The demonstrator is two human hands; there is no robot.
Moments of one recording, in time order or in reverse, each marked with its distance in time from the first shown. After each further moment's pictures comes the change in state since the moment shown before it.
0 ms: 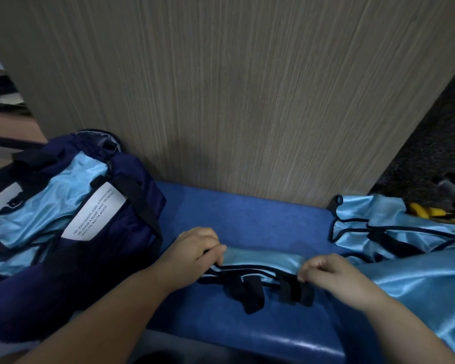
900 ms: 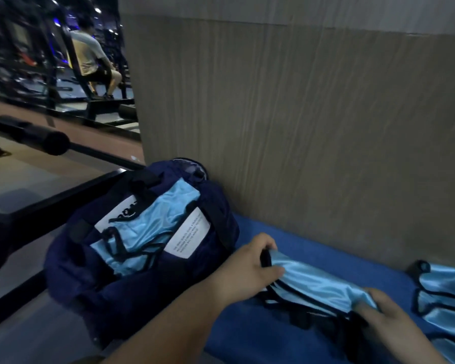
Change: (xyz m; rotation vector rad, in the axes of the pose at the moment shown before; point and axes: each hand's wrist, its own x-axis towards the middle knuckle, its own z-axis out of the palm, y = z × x) left_hand -0.026 0.025 -0.077 -0.466 0.073 -0.285; right_hand 0.022 -0.056 0.045 -0.031 0.274 0.139
